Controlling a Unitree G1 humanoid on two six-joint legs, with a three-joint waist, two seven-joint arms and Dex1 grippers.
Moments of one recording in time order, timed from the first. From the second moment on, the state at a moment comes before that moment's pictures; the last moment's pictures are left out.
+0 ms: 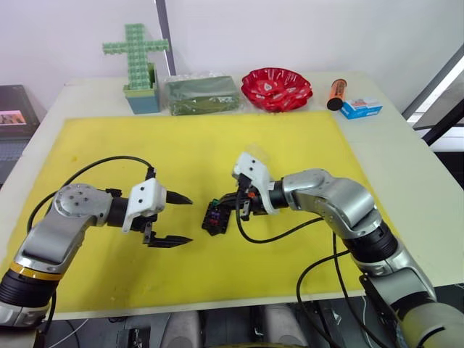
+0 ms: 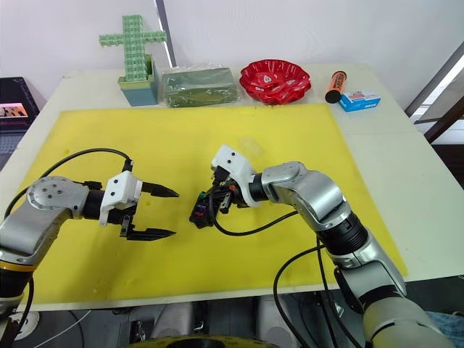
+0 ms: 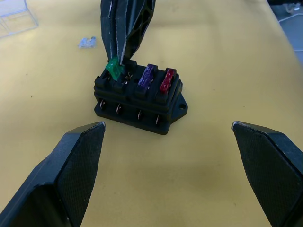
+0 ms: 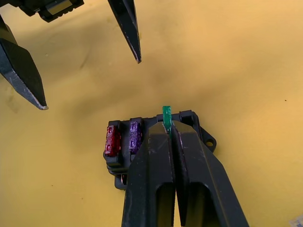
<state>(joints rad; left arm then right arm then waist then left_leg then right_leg) -0.27 0.87 -0.07 -0.23 -0.38 0.30 -1.29 -0.72 -0.47 0.38 -0.26 0.48 1.07 0.77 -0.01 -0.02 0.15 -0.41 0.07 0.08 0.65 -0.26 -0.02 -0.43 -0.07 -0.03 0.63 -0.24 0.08</state>
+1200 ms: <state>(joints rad) -0.29 0.87 -0.07 -0.28 -0.38 0.37 -1.27 -0.71 -0.51 0.45 -0.28 0.38 0.99 0.79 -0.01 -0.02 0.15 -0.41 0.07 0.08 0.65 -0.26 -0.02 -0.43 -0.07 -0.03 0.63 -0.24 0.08</state>
